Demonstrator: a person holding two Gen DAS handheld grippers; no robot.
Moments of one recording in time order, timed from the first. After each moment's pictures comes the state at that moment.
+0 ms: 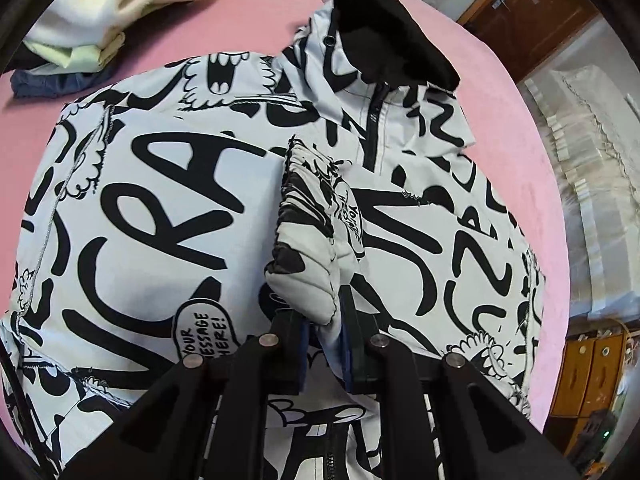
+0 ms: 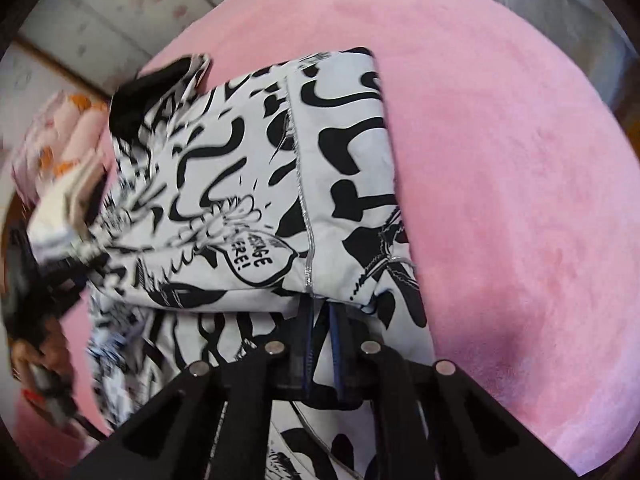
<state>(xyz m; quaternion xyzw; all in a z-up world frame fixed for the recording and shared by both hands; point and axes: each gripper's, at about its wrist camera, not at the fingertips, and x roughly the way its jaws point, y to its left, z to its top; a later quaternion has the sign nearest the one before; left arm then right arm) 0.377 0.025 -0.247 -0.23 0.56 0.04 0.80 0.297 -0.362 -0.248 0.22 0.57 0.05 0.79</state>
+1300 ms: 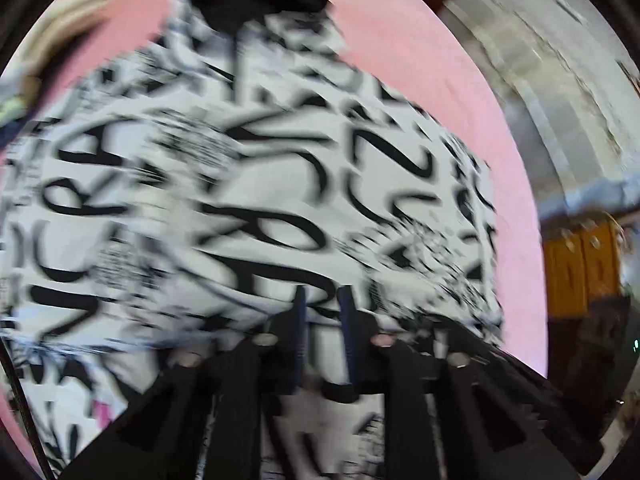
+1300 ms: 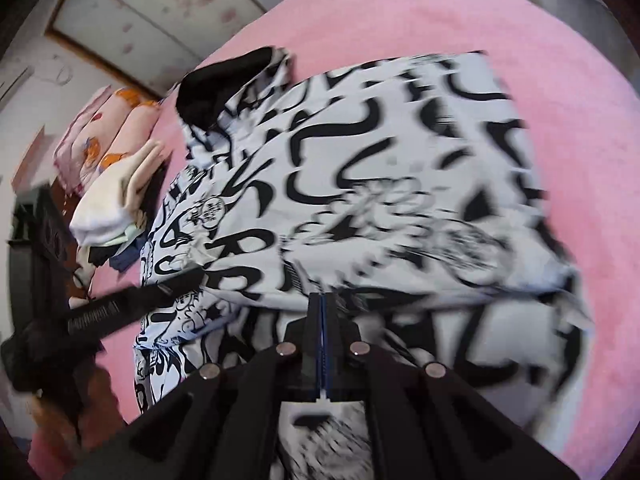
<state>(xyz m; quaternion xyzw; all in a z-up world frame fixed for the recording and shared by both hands) 0.332 -0.071 -0.235 -0.15 0.60 -0.10 0.78 0.298 -0.263 -0.228 0.22 0.54 0.14 0.80</state>
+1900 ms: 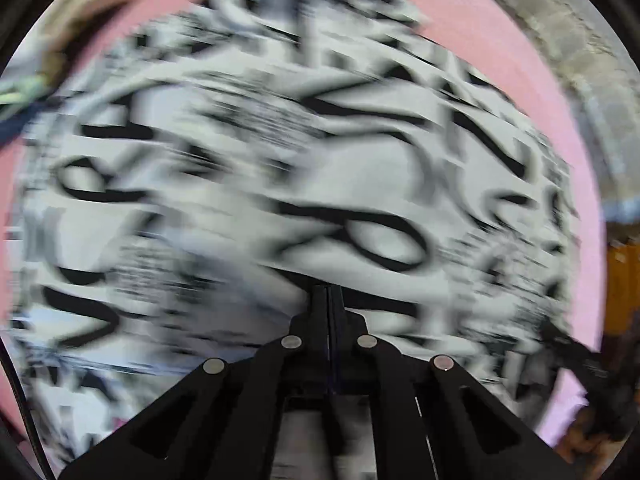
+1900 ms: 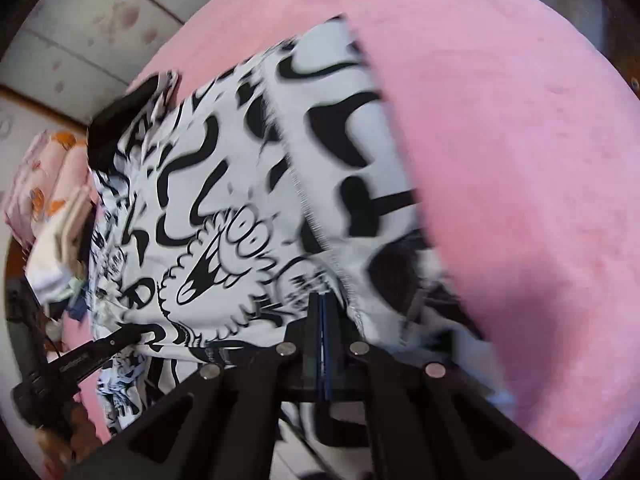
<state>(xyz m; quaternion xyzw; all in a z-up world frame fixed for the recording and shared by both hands) 0.356 -0.032 -0.280 -0.10 0.62 0.02 0.77 0.307 -0.363 -0.276 0.27 0.57 0.02 0.78</state>
